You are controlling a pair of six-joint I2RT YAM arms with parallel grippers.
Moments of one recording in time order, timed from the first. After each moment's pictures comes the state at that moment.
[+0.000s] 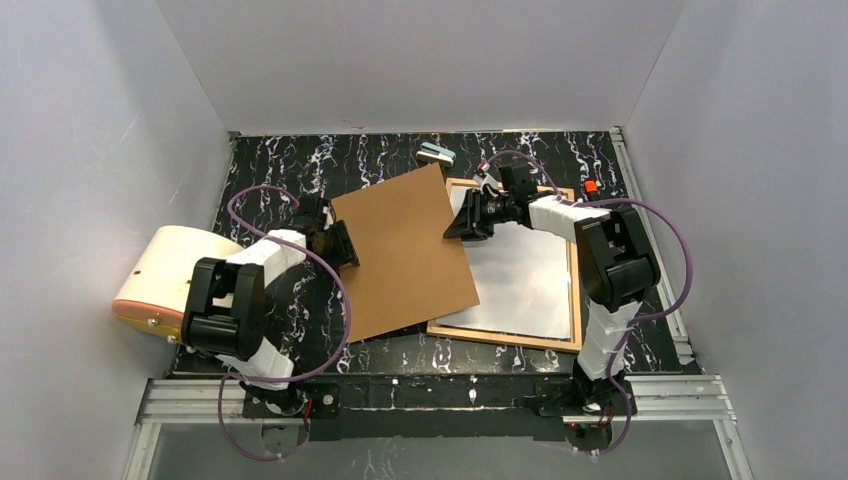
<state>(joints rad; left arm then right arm) -0.18 1.58 0.85 -0.38 0.13 -0.53 0.38 1.91 1.19 -0.15 -0.82 0.60</state>
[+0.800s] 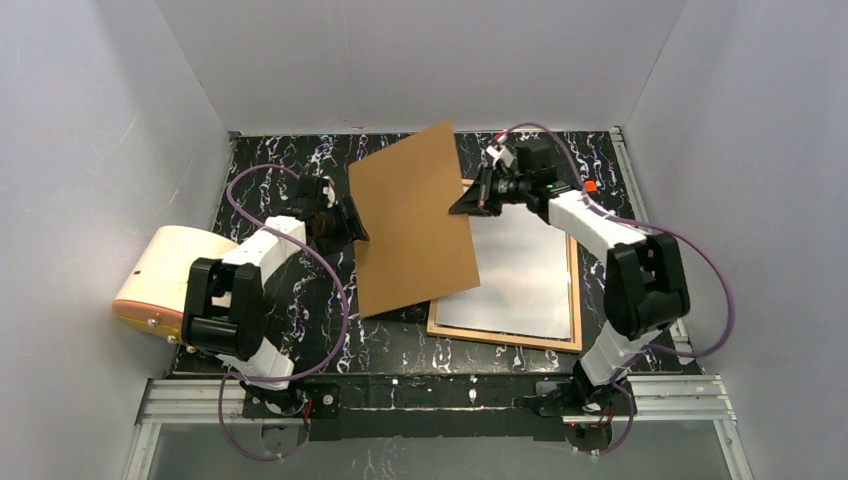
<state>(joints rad) -0.19 1.59 0.99 -0.40 0.18 -0.53 0.37 1.72 1.21 -0.15 -0.82 0.70</state>
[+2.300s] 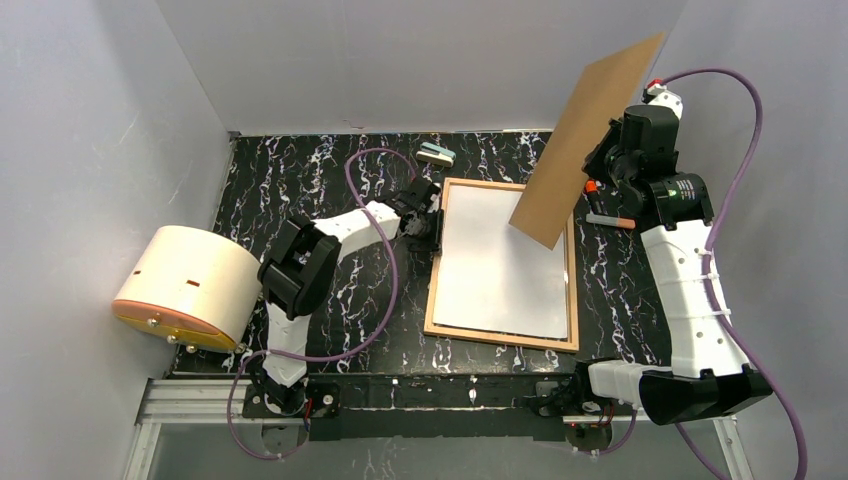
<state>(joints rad) -0.66 2.01 1.41 -0.46 0.06 -0.49 0.17 1.22 1.58 -0.83 0.22 0.49</state>
